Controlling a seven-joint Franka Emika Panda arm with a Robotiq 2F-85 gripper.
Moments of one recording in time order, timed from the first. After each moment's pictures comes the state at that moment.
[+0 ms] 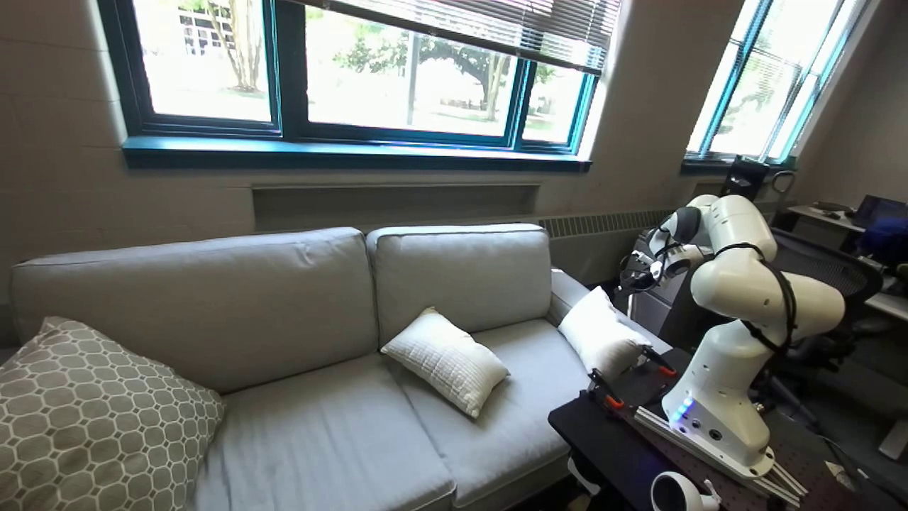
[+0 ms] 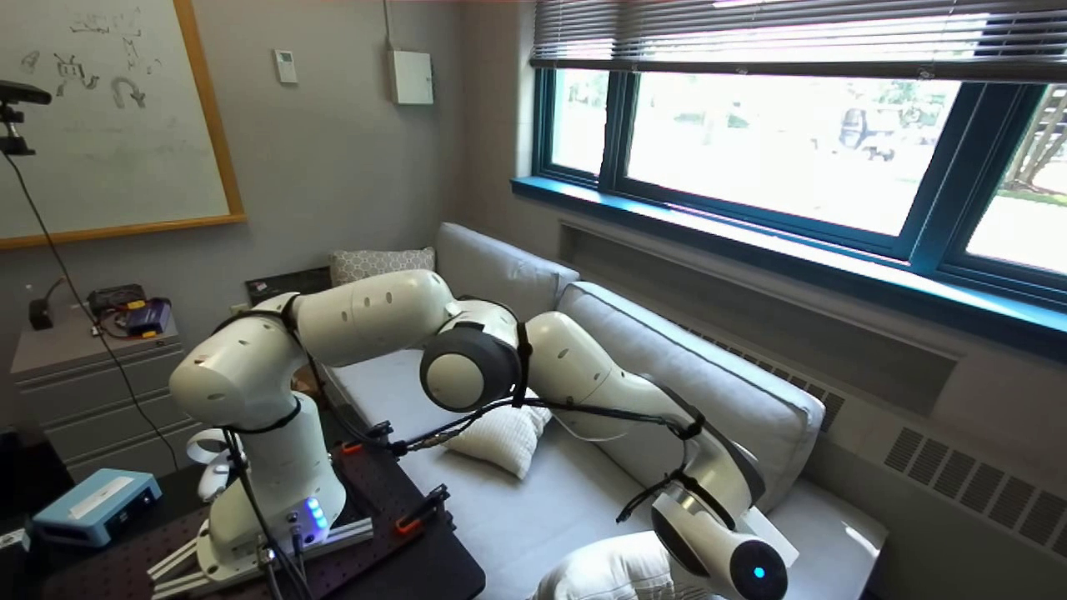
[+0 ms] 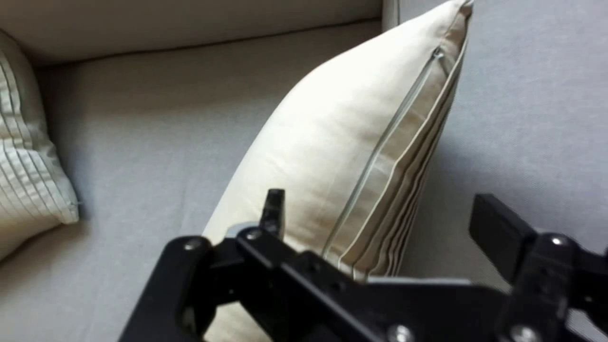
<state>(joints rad) -0.79 1.19 -0.20 -1.19 1.06 2.18 1.67</state>
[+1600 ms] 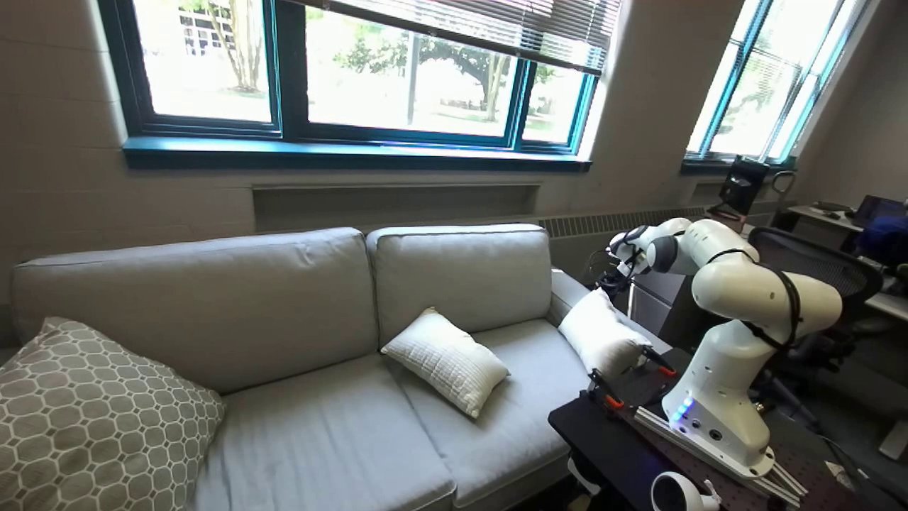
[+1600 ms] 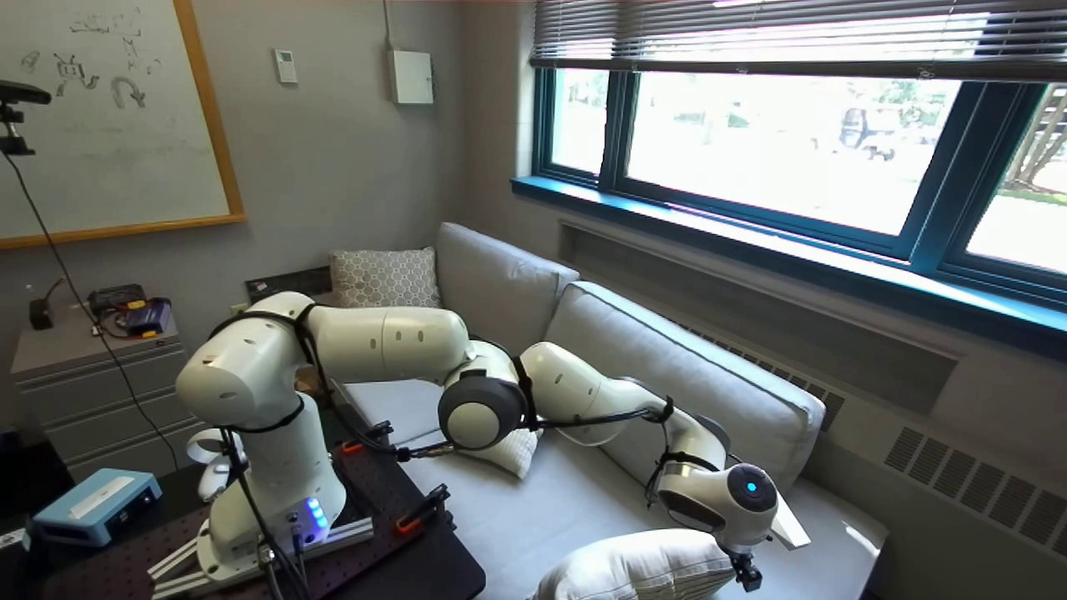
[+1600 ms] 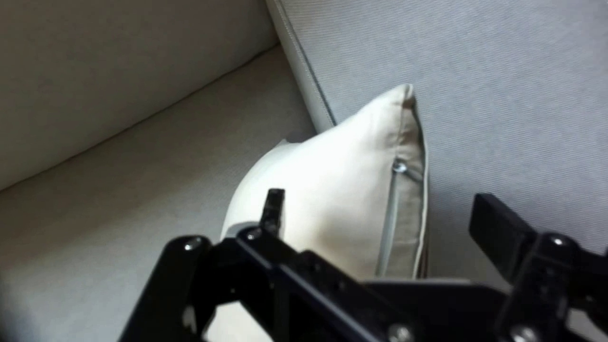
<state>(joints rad) -0.69 1.48 -0.18 -0.75 0.72 2.38 2.46</state>
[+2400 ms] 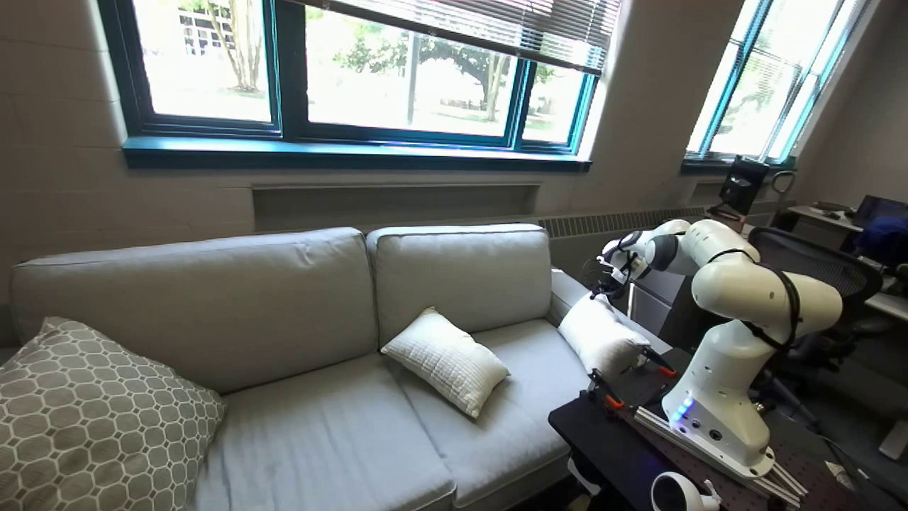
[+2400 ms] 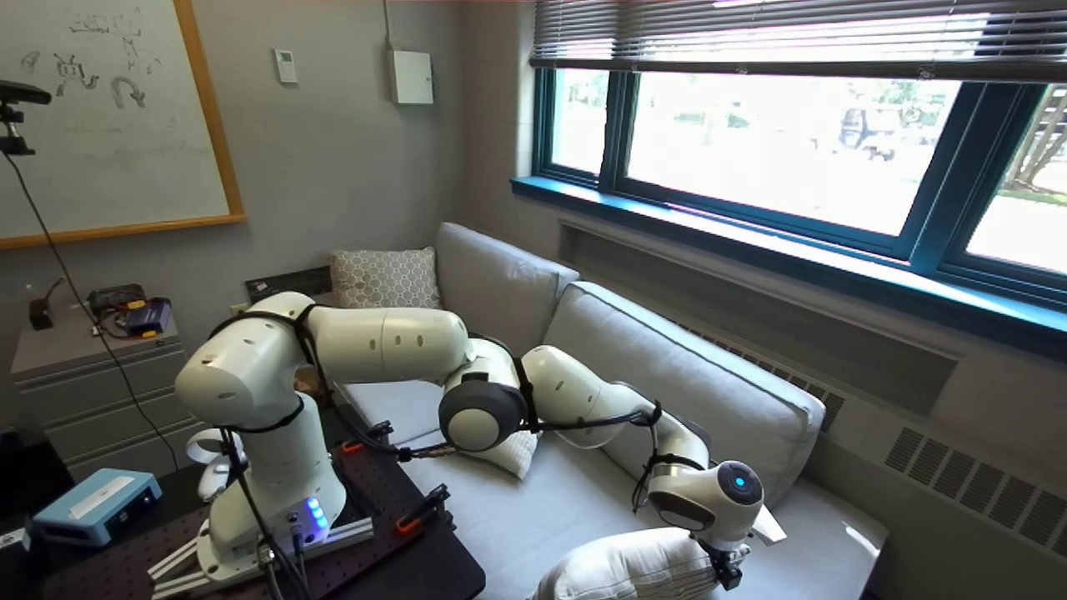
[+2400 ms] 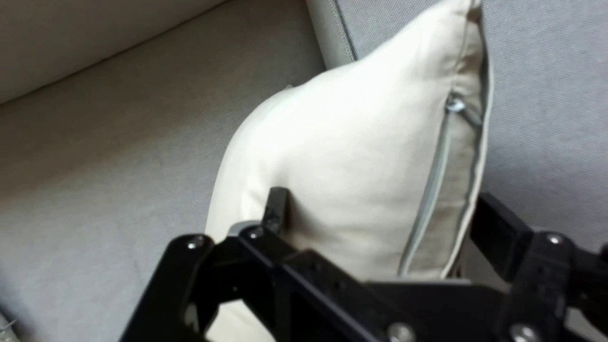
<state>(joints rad) -0.70 1.48 -0.09 -0.81 0.52 2.39 2.49</state>
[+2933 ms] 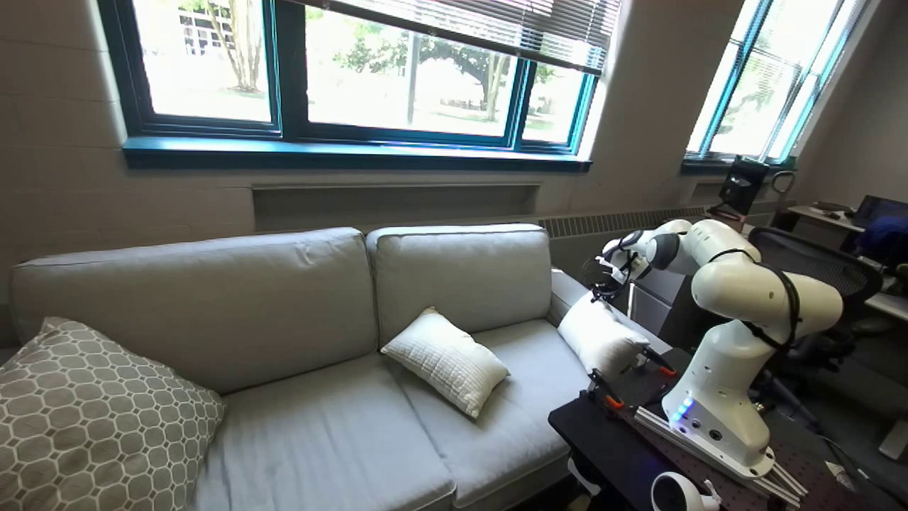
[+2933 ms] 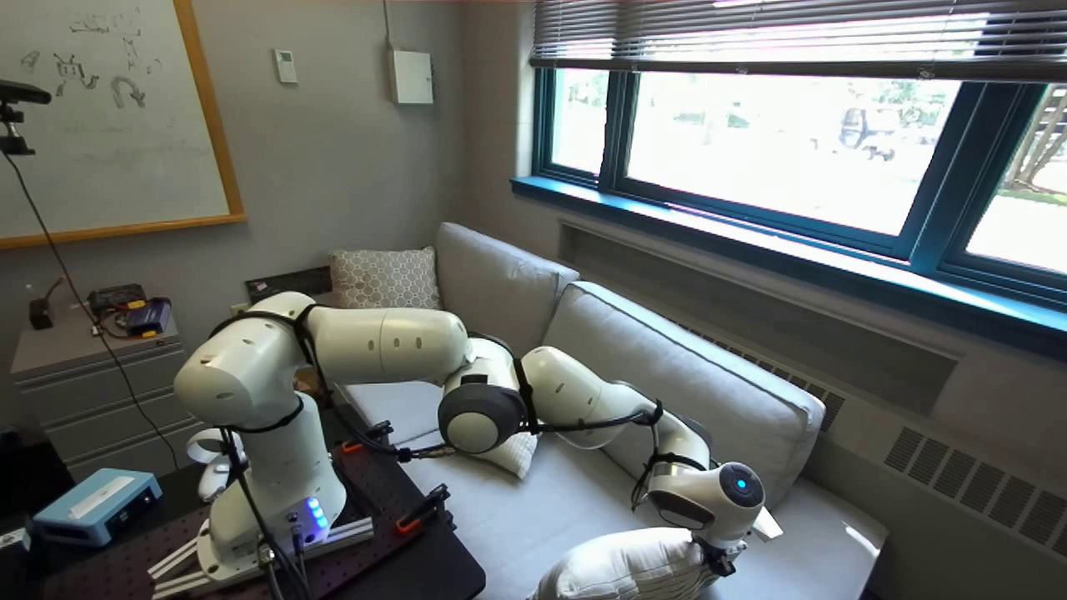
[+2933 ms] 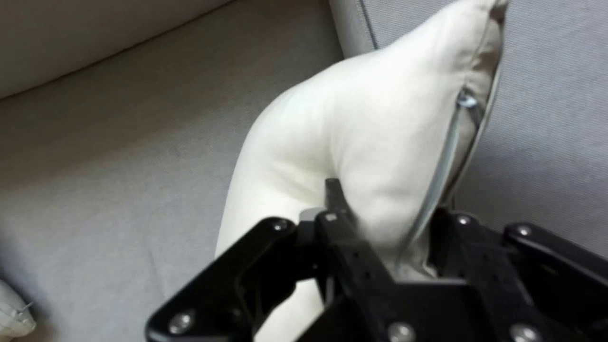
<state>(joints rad) -0.72 1.47 -0.05 -0.81 0.51 2.36 2.45</state>
